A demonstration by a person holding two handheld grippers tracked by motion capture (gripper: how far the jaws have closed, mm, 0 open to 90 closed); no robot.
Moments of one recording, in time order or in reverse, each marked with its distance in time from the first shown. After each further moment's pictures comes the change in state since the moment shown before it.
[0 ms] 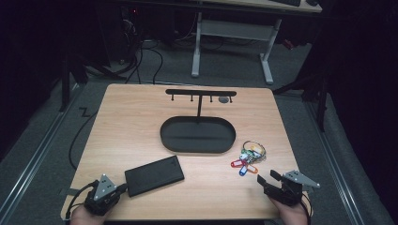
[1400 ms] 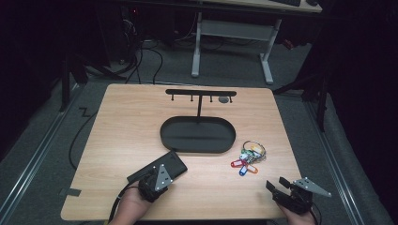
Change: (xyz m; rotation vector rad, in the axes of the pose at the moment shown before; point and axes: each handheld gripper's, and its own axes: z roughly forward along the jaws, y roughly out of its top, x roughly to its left) left arm -0.076 0.089 0.076 0.003 -0.099 0.279; right arm -0.015 -0.018 -0.022 0.004 -0.049 0.058
